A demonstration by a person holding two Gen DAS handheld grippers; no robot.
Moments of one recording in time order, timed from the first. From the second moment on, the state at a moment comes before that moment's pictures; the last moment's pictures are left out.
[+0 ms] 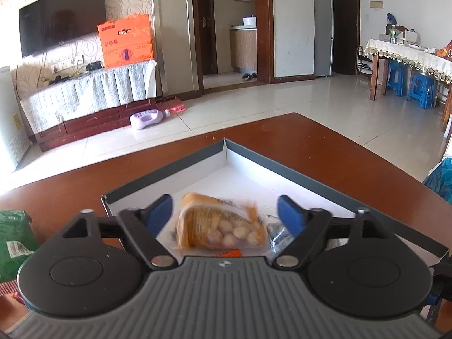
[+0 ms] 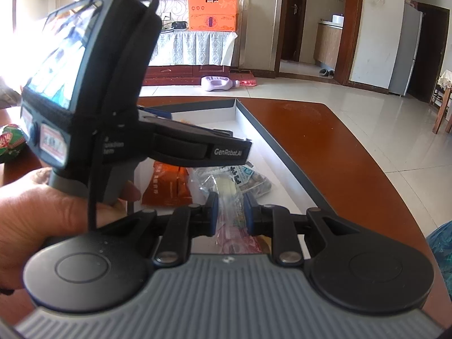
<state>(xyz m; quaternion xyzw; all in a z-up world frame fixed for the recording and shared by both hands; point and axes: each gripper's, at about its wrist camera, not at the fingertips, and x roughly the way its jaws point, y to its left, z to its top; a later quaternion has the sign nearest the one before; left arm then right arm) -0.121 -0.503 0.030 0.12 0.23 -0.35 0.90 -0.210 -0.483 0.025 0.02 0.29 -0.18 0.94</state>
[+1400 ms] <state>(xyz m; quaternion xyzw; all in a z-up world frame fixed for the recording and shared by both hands) -0.189 -0.390 0.085 0.12 0.19 -0.37 0.90 -0.234 -0.423 0.039 -0.03 0.20 -0.15 0.97</state>
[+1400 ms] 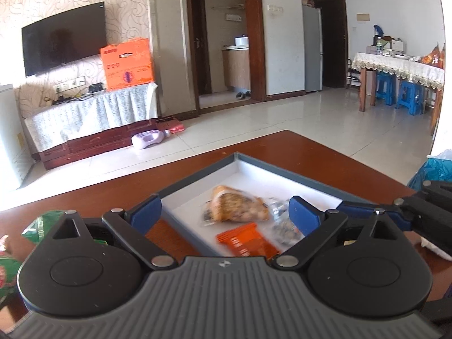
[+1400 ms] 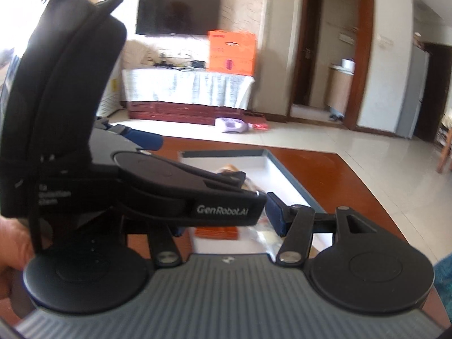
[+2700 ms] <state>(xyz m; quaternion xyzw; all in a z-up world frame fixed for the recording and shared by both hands) -0.113 -0.188 0.044 0.06 0.26 -0.25 0.93 -0.108 -0.356 0.004 0.01 0.28 -0.09 0.96</state>
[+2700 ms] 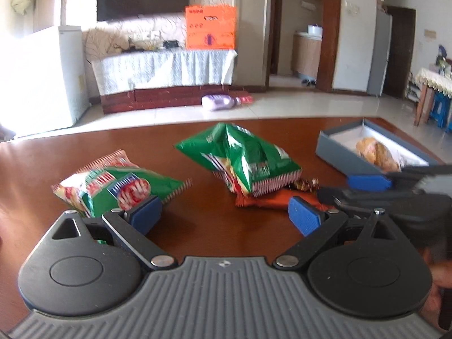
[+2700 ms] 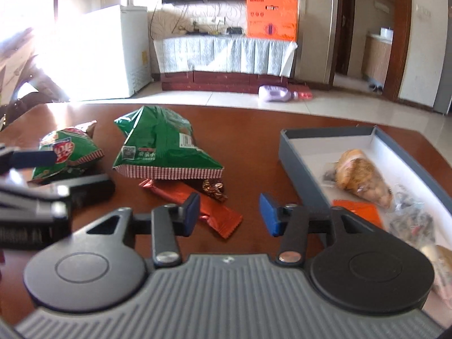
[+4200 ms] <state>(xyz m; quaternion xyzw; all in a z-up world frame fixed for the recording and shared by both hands) -0.067 -0.221 0.019 0.03 0.32 -0.29 0.90 -0.130 -0.321 -0.011 -0.07 0.31 0.00 0.95</state>
